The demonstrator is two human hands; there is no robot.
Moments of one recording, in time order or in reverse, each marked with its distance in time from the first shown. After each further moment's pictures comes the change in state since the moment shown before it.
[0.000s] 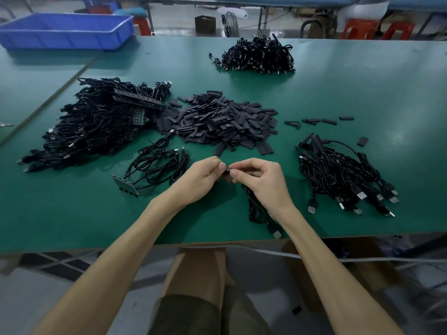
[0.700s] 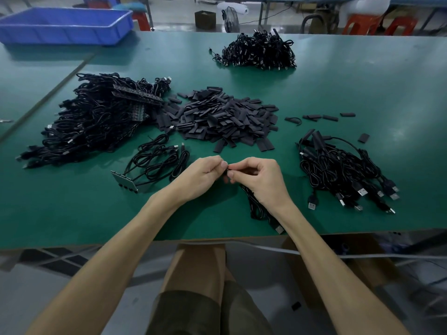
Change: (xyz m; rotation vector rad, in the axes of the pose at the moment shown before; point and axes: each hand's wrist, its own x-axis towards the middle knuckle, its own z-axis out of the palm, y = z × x) left_hand 0.000 -0.001 0.000 -0.017 -0.073 0.018; right_hand 0.000 0.003 0.001 -0.033 -0.036 -0.026
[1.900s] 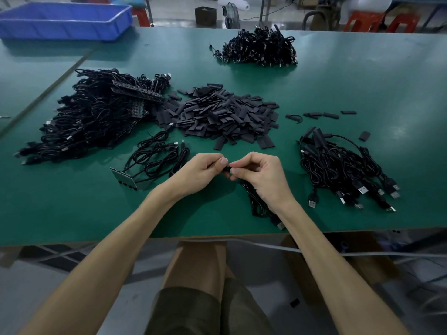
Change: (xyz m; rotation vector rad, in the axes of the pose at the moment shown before) left_hand 0.001 -0.001 -0.002 -0.072 -0.006 0.054; right_hand -0.001 -0.003 -0.003 0.141 -0.005 0.026
